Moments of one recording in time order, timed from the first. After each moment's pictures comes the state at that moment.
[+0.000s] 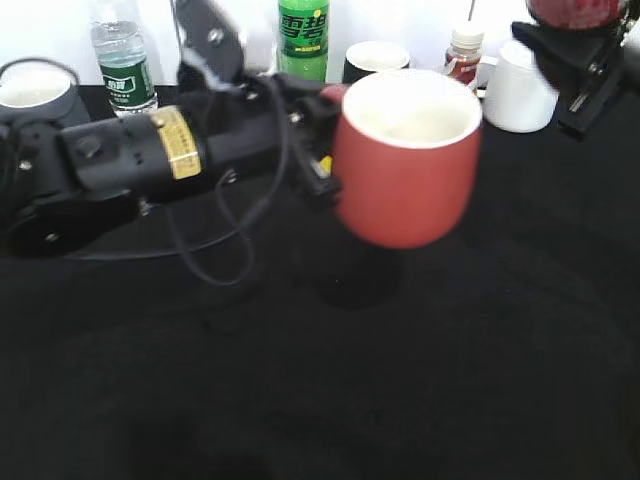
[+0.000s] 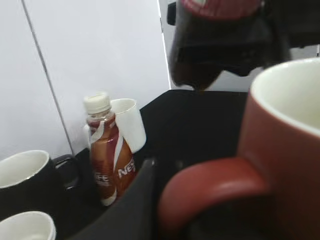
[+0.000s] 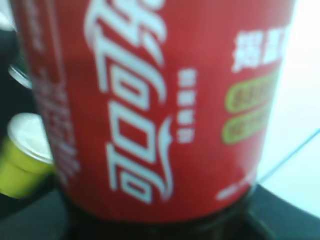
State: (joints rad) left arm -0.64 1.73 -0.86 0.57 -0.82 -0.26; right arm -0.03 1.58 -0.73 -0.89 -1.15 -0.15
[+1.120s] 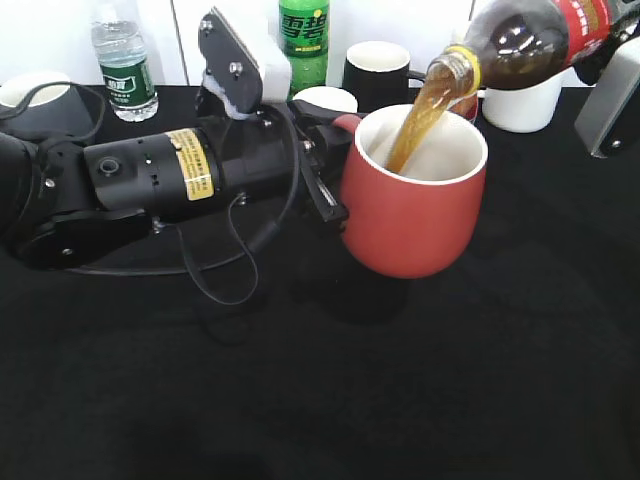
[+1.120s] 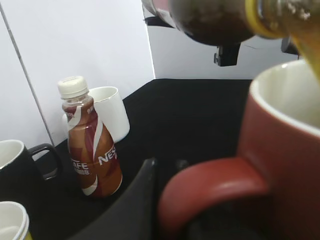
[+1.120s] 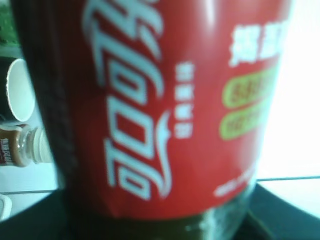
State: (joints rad) left arm -0.65 1.78 -0.86 0.62 -0.85 -0.27; right arm -0.03 1.58 -0.73 -0.81 -1.15 -1.02
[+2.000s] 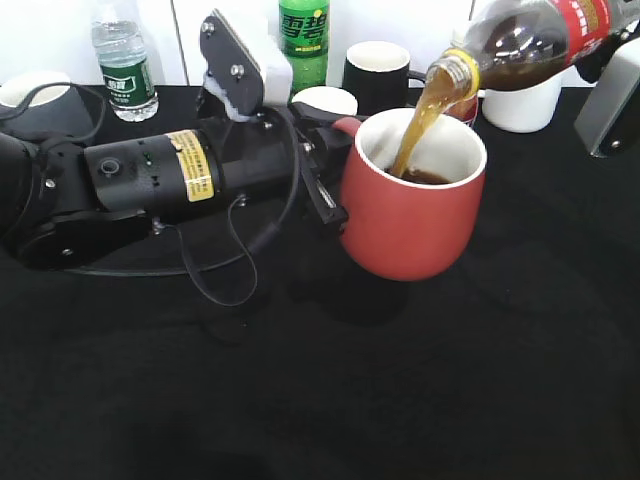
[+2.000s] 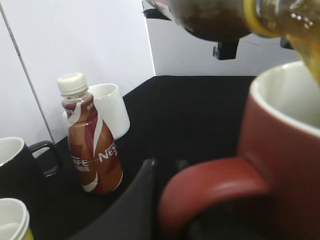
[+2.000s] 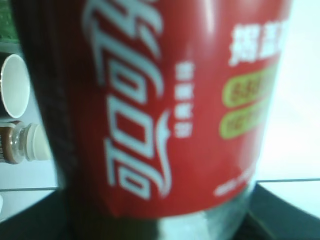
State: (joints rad) left arm -0.65 1.78 -0.86 0.62 -0.84 -0.26; right arm -0.03 1.58 -0.73 -0.80 -1.15 -1.05
